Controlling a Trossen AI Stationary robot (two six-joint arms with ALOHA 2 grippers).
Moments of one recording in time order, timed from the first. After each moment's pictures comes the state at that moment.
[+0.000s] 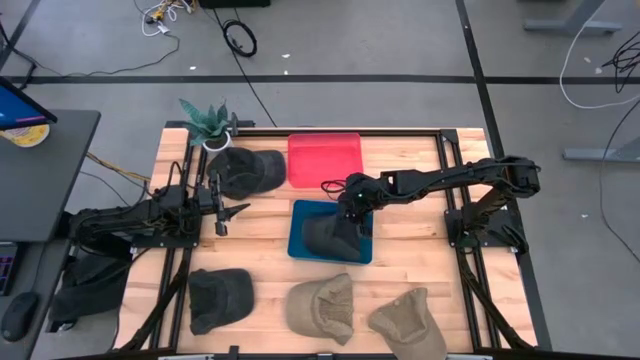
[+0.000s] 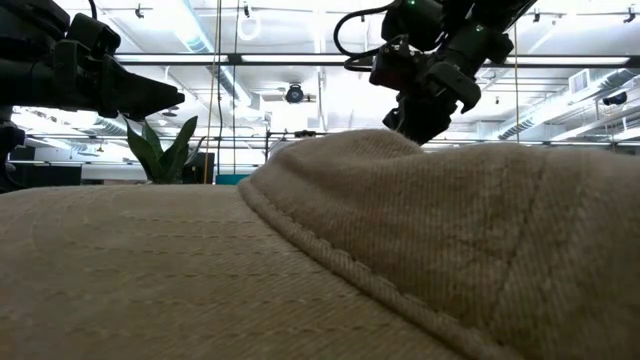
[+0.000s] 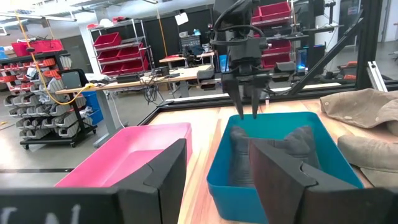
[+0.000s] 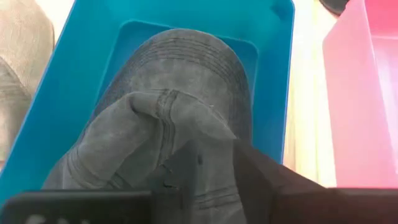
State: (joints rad) left arm 0.11 0.01 0.01 0.05 -0.09 0.14; right arm -0.07 1.58 1.02 -0.37 -0.09 -0.17
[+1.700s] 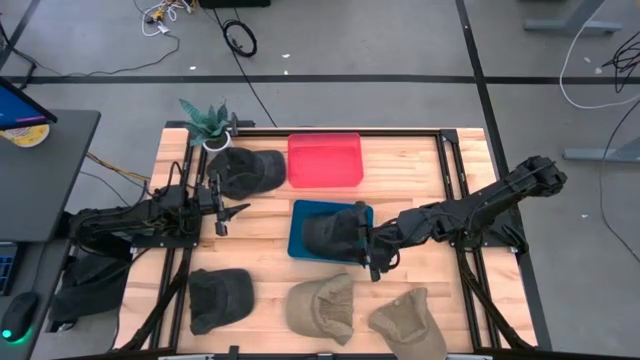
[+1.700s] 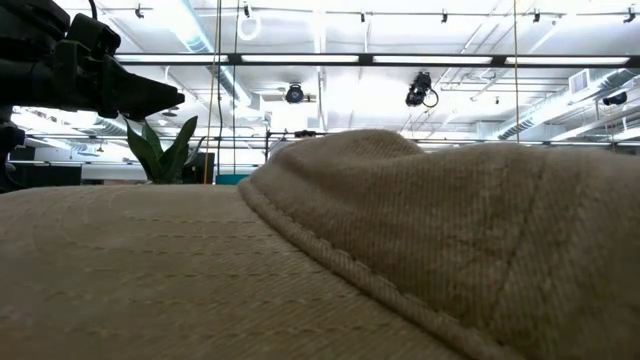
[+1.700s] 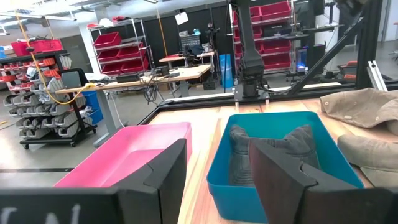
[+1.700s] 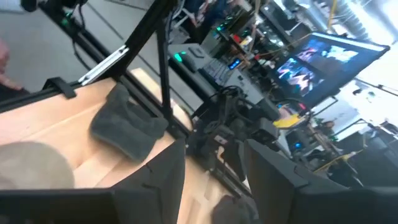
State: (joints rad) left arm 0.11 0.01 0.01 0.05 -0.09 0.14; right arm 0.39 1.37 1.02 0.21 0.22 -0.72
